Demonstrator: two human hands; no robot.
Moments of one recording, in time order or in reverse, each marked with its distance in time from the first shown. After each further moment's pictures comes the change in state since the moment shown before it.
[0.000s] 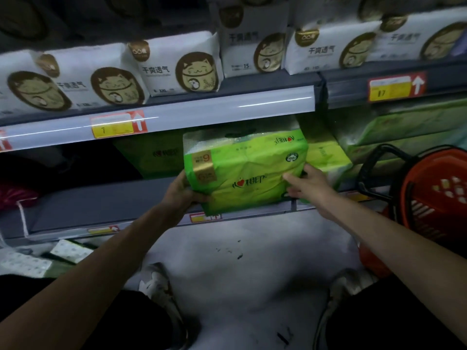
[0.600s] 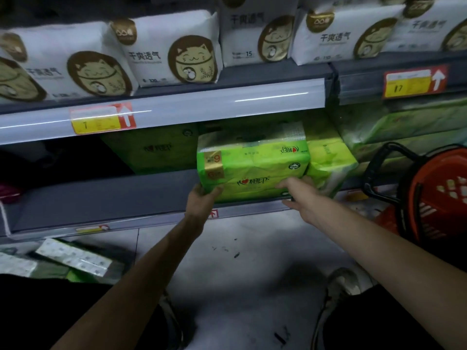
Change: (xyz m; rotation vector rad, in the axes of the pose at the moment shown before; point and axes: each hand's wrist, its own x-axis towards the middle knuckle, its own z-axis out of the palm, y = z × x) left_hand 0.018 -0.043 0.059 0.009 0.181 -0.048; right_hand 0.008 0.001 0.034 0.153 0.185 0.352
